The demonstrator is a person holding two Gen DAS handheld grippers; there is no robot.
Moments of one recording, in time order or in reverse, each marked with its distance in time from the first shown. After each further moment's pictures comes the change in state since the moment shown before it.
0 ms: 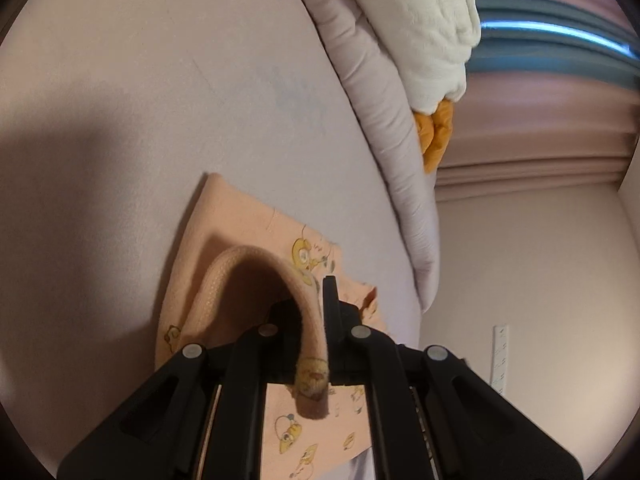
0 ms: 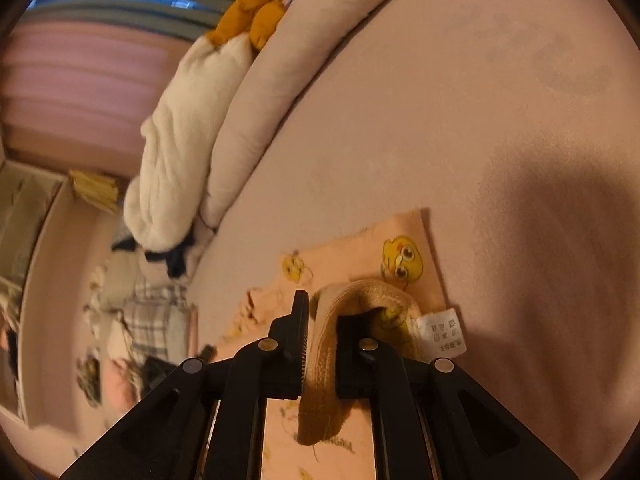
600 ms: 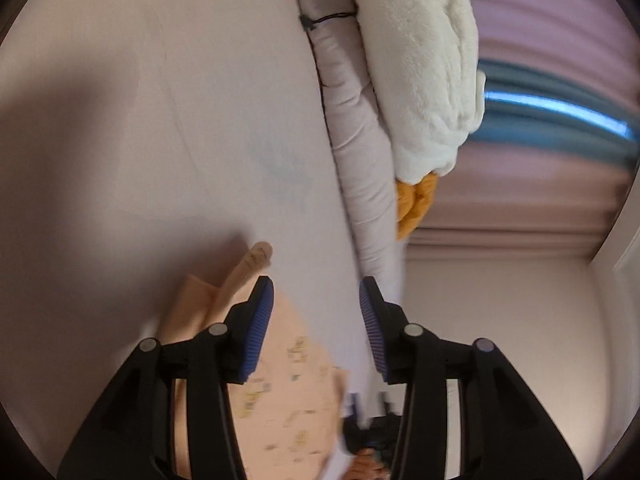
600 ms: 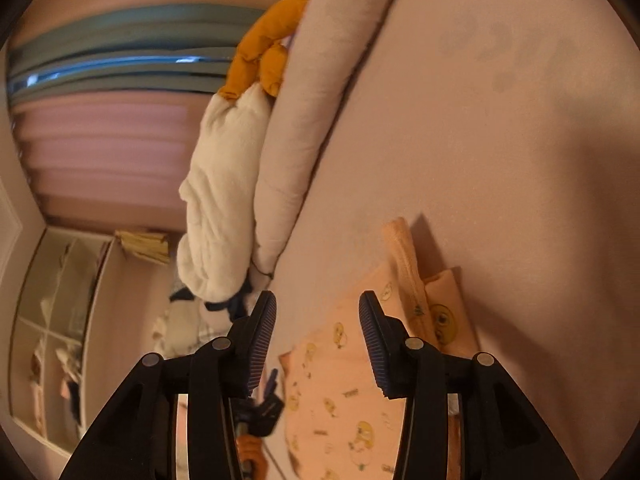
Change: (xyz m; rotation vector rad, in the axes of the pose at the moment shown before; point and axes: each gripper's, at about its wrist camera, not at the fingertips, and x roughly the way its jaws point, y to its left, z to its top) left arm -0.021 0.009 0.032 -0.170 -0.148 -0.100; right arm -0.029 -0.018 0.020 0.153 -0.123 0.196
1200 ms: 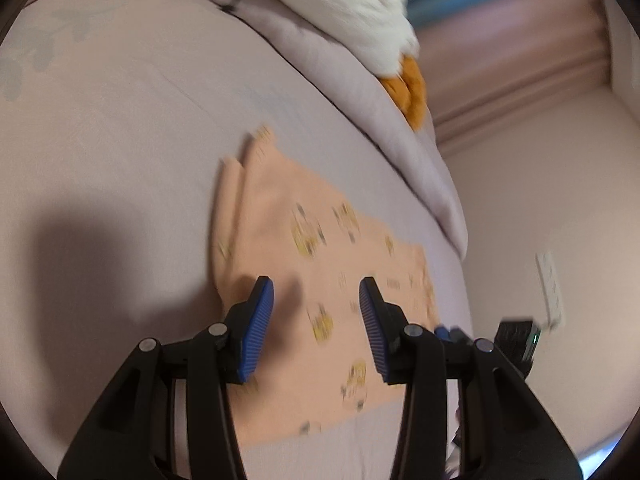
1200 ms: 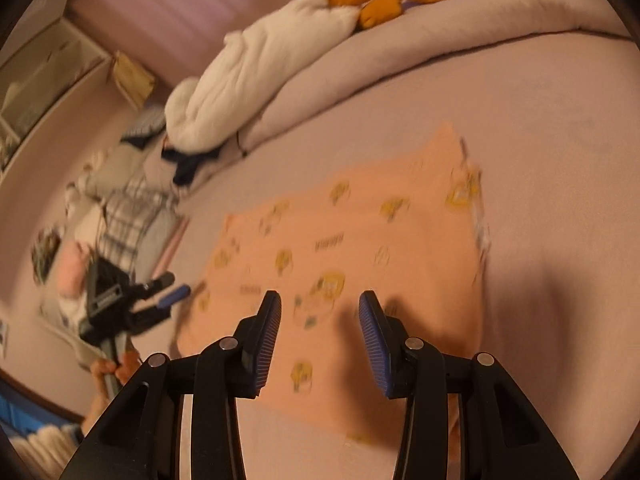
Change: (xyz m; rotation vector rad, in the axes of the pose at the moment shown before) left arm -0.052 -0.008 -0.101 0.498 0.164 0.183; right arm 0.006 0.061 -0.108 -0.564 0.187 -0.282
